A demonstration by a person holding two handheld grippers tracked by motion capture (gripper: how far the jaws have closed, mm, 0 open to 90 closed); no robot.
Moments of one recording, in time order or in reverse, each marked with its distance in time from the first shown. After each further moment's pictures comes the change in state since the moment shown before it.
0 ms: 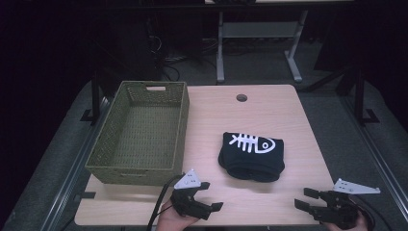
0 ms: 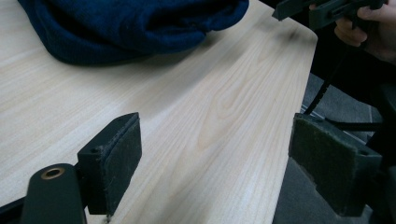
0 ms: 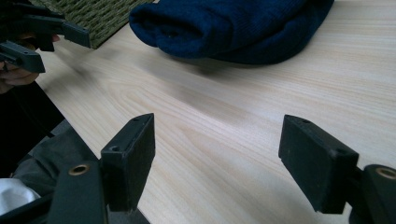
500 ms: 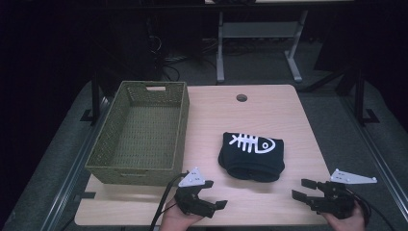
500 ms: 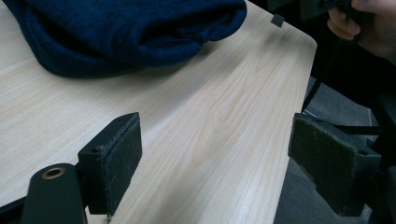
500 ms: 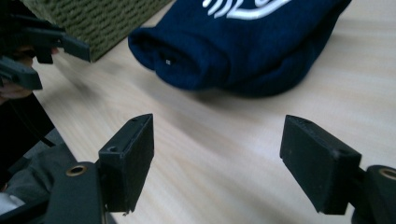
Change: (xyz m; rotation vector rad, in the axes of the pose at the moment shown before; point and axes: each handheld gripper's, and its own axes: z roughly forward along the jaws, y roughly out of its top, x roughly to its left) left arm -0.003 0.010 0.009 0.011 -0.006 -0.002; right arm -0.003 0.027 0.007 -0.011 0.000 -0.038
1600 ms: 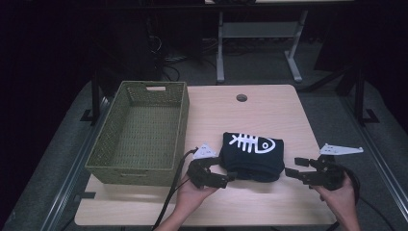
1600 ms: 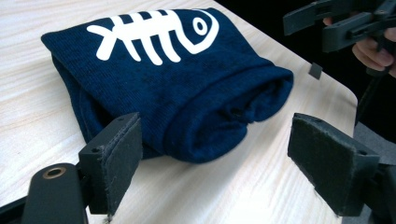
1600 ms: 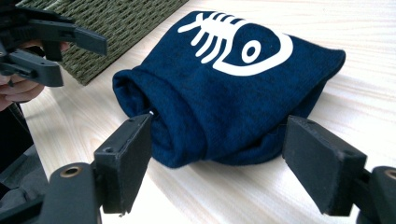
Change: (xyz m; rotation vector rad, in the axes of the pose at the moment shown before) left arm 0.026 0.058 0.031 -0.040 0.097 -0.077; right arm -0.017 0.059 0.025 0.044 0.009 -0.015
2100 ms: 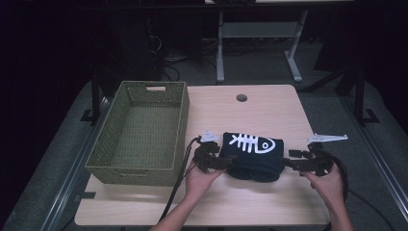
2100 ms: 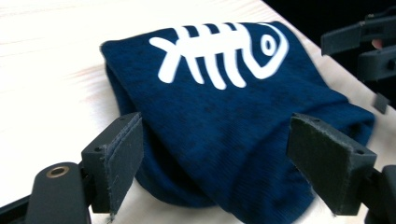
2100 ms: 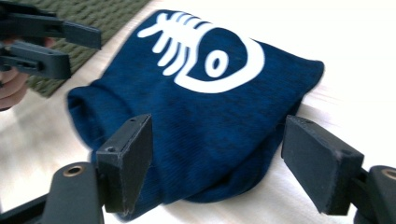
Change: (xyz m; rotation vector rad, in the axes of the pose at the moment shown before) left arm 0.030 0.020 0.033 0.017 0.145 -0.112; right arm -0.023 0.019 0.034 0.066 -0.061 0.075
